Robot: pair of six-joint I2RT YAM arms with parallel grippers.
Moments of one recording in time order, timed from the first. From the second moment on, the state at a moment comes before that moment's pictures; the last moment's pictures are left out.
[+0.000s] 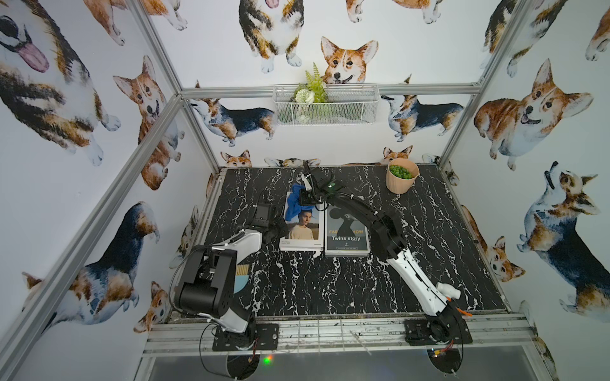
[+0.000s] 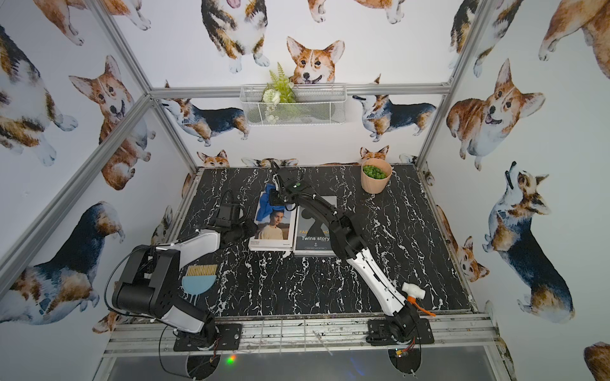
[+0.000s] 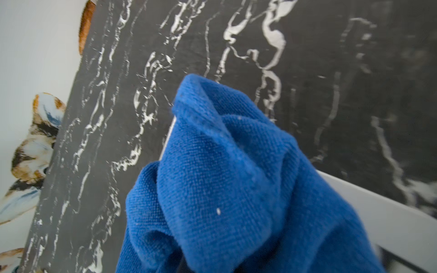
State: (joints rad) left arm -0.22 1.57 0.76 -0.12 0.11 -0.51; right arm 0.75 2.75 2.60 -0.69 -0.17 0.53
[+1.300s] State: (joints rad) left arm -0.22 1.60 0.75 -0.08 0.12 -0.54; right arm 0.87 2.12 1.43 -0.16 -0.12 0.51
